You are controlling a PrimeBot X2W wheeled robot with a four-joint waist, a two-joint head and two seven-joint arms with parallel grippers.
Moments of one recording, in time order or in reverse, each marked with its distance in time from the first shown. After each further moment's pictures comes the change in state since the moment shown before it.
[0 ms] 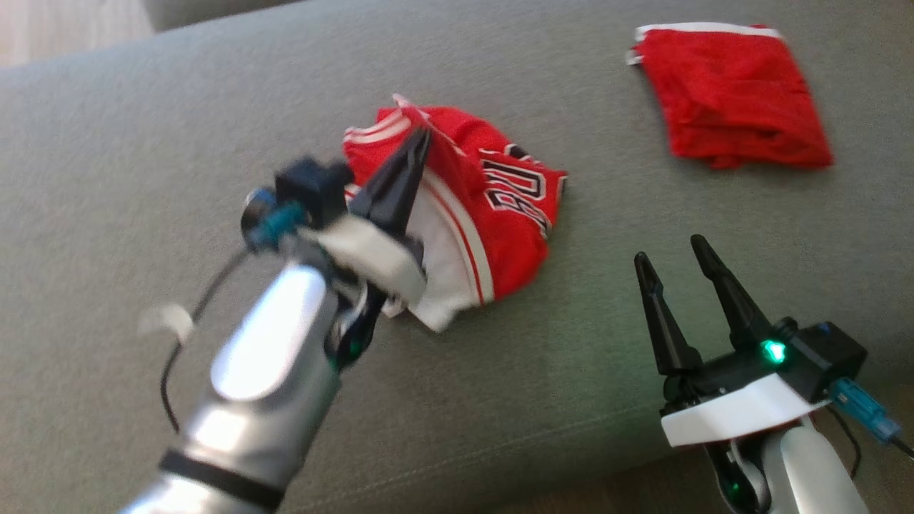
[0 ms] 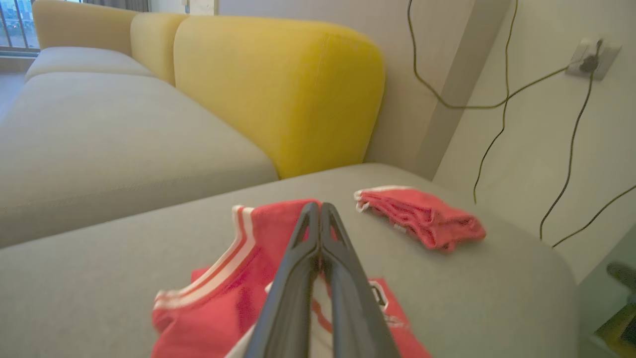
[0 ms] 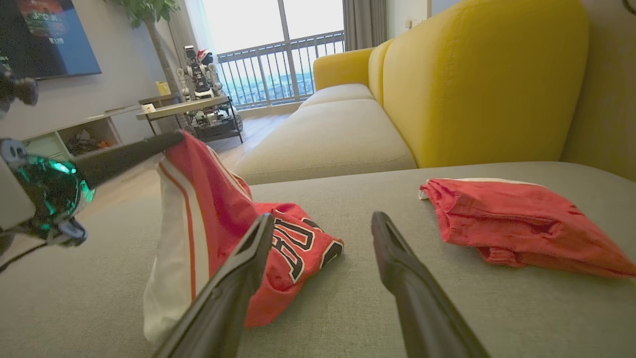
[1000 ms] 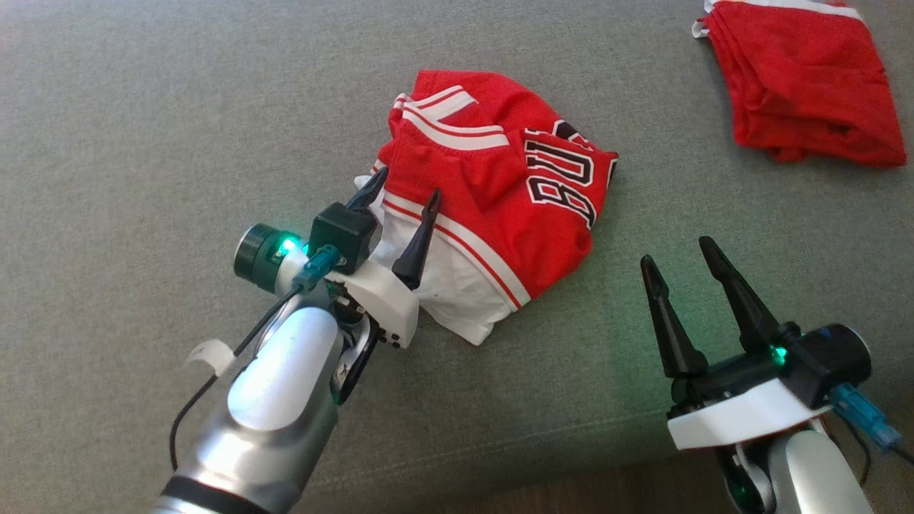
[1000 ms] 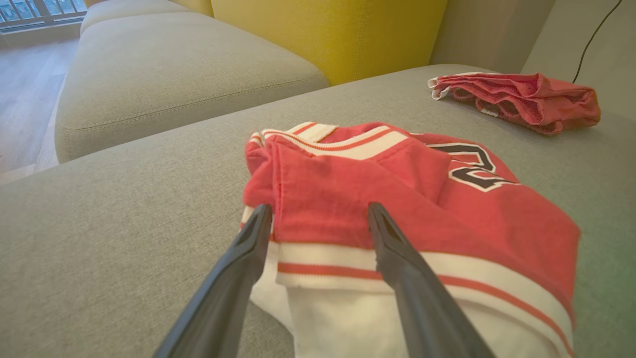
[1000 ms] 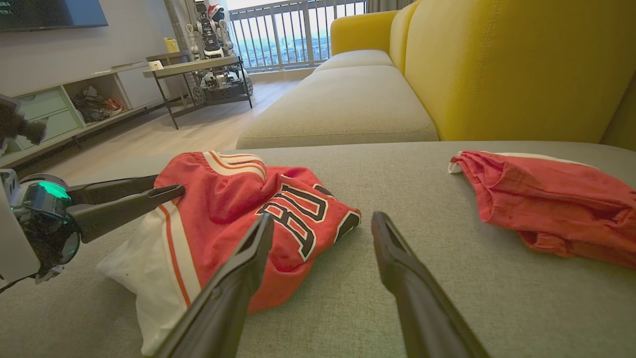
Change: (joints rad) left arm 0.046 0.000 -0.014 0.099 0.209 0.091 -0.003; right arm 0.017 0.000 -0.022 -0.022 -0.074 0.000 0.000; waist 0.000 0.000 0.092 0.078
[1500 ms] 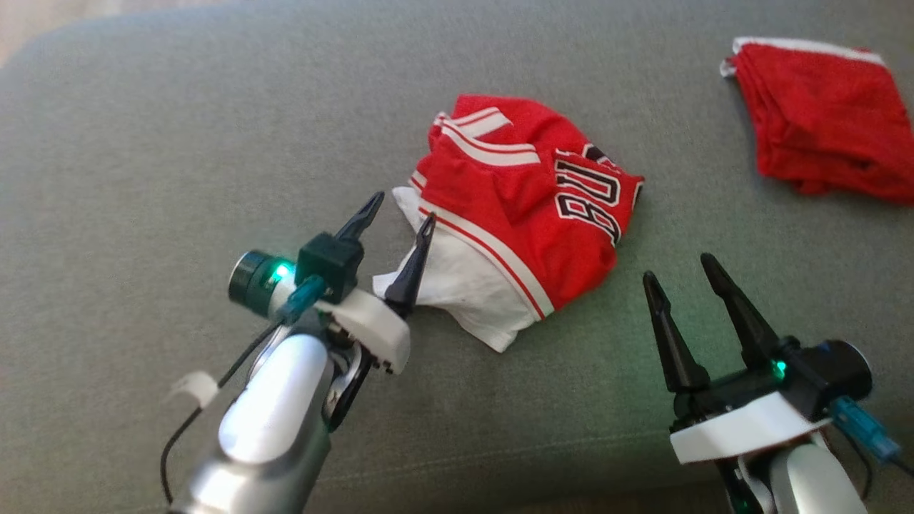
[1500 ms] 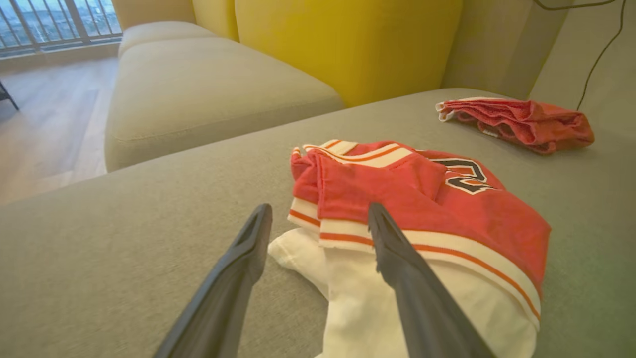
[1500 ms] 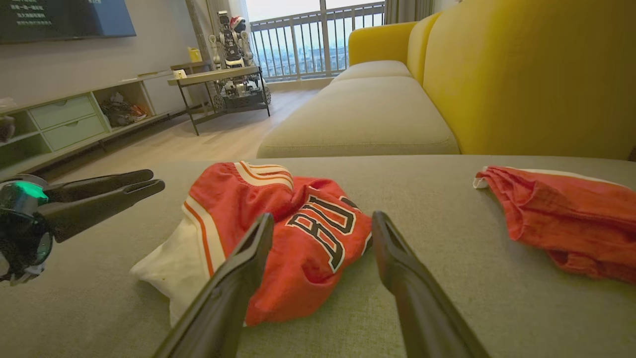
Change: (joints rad) left arm 0.113 0.003 0.079 -0.099 0.049 -0.053 0.000; right arm 0.036 0.000 -0.009 0.003 0.000 0.000 0.000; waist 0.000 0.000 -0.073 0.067
